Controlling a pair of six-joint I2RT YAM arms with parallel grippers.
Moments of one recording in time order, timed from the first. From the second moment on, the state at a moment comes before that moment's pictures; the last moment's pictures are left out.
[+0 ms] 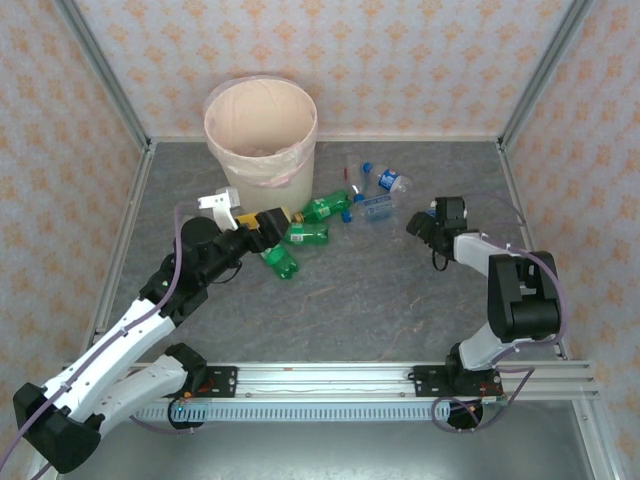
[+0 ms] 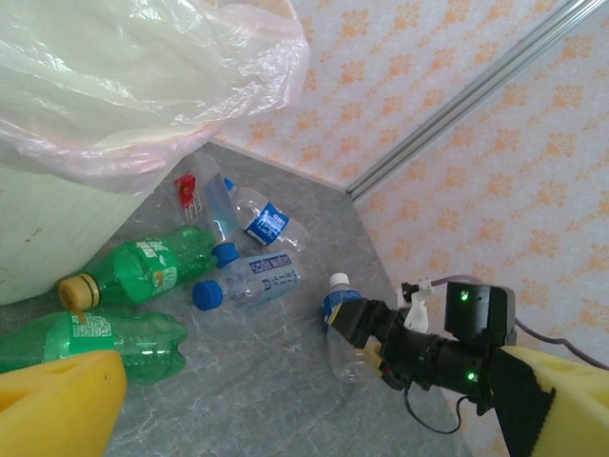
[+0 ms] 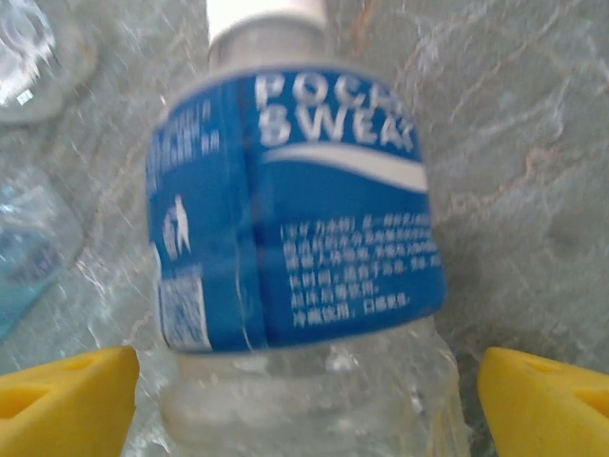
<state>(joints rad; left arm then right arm) -0.52 0.84 0.74 -0.10 0.03 -0.75 0.07 1.58 0.76 -0.11 0.03 0.60</state>
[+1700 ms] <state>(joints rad) -0.53 1.00 0.72 0.13 0.20 -0.91 0.98 1.06 0.70 -0.07 0.37 0.40</state>
